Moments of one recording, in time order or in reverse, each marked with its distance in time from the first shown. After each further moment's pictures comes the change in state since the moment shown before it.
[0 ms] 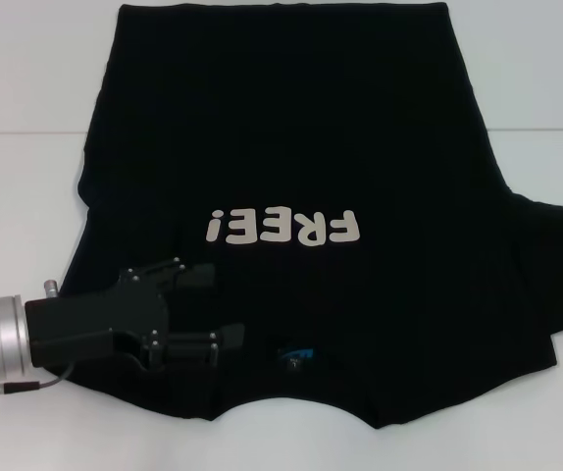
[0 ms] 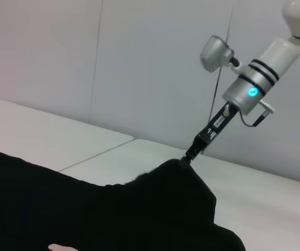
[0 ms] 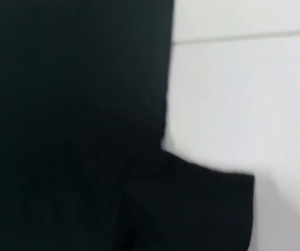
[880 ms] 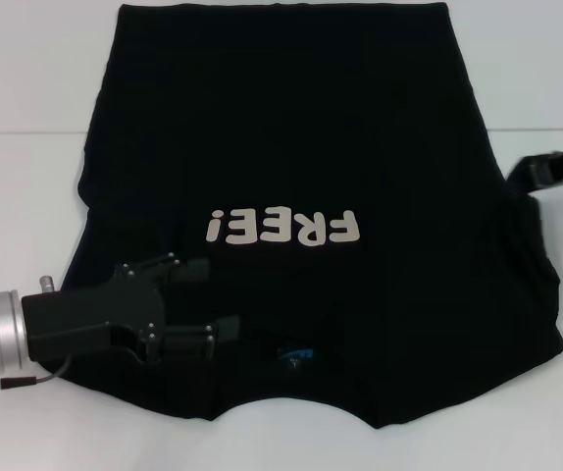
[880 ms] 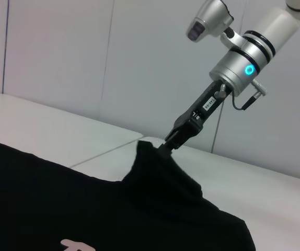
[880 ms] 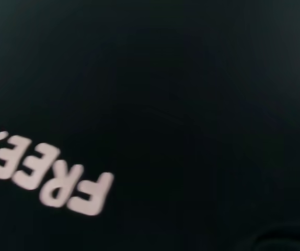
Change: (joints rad) left arm -0.003 0.004 -0.003 0.003 0.000 -0.018 -0.017; right arm 0.150 0.069 -0.097 -0.013 0.020 -0.030 -0.086
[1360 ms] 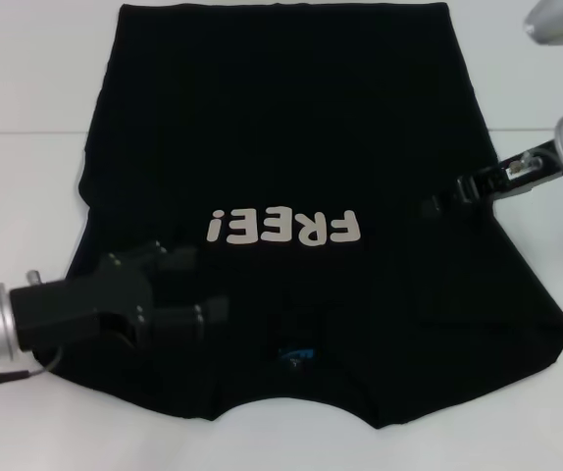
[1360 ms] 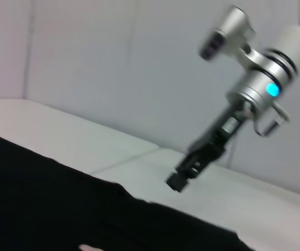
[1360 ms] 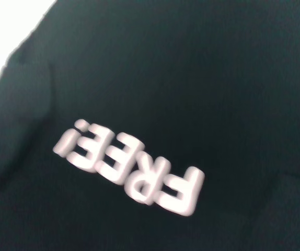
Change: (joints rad) left arm 0.000 0.000 -0.050 -0.006 -0.002 0.000 -0.034; right arm 0.038 0.046 -0.012 0.057 0.110 -0.033 0.003
